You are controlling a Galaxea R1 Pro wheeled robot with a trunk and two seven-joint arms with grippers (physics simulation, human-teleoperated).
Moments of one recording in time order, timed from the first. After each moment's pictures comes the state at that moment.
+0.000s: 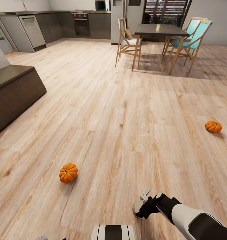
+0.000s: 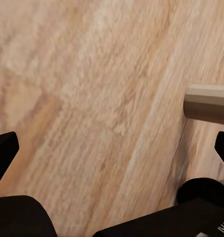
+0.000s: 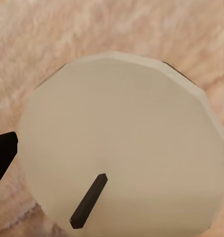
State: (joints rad) left arm -0.26 0.28 0.01 -0.21 0.59 0.00 -1.04; right arm -0.80 -0.01 0.55 -0.02 0.06 0.11 0.48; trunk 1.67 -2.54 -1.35
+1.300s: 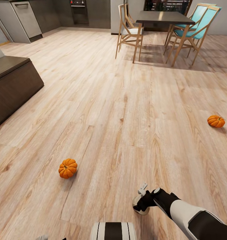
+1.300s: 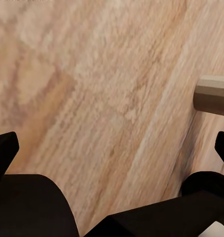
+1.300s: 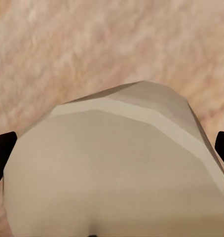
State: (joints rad) left arm -0.26 0.28 0.01 -0.21 0.59 0.00 -1.04; right arm -0.82 -0.01 0.56 -0.07 0.06 0.11 0.48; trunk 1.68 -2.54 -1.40
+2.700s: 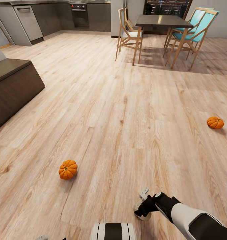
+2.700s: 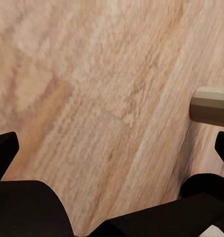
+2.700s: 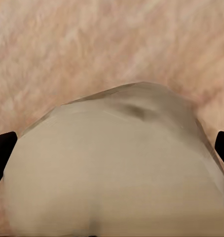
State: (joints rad) left arm -0.26 0.28 0.01 -0.21 0.59 0.00 -1.04; right arm -0.80 -0.01 0.54 -0.04 0.06 0.11 0.48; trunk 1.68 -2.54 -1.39
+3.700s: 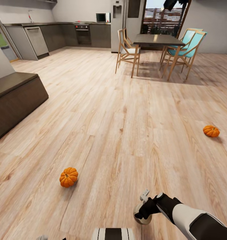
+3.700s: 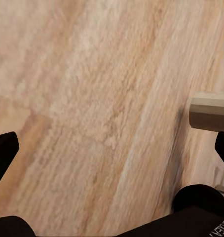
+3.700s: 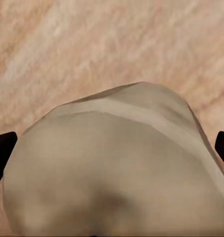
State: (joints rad) left arm -0.26 0.28 0.01 -0.21 0.59 0.00 -1.05; right arm -0.80 -0.02 0.55 -0.02 0.04 0.11 0.55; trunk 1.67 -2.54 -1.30
